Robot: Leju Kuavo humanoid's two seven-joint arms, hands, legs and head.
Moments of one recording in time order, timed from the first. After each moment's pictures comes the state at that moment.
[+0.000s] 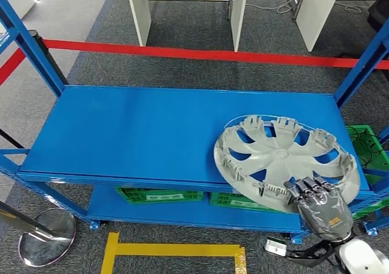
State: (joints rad) left arm 0.03 -0.11 0.74 -0.21 -0.78 0.17 -0.31; right arm 0.08 -0.53 0.33 -1.72 1.49 -0.68 -0.05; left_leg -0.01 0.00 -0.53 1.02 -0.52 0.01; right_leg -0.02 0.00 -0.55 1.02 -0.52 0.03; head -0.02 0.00
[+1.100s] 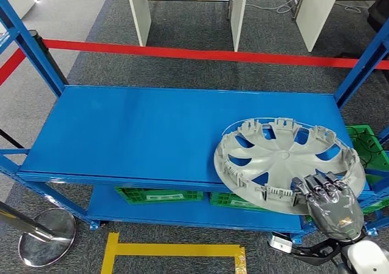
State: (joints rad) left arm 0.03 -0.11 0.74 -0.21 -0.79 0.17 -0.33; right arm 0.11 -0.51 0.27 -1.77 1.51 -0.68 -0.08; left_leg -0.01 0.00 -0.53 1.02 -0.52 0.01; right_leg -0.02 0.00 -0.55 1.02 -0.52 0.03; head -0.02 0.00
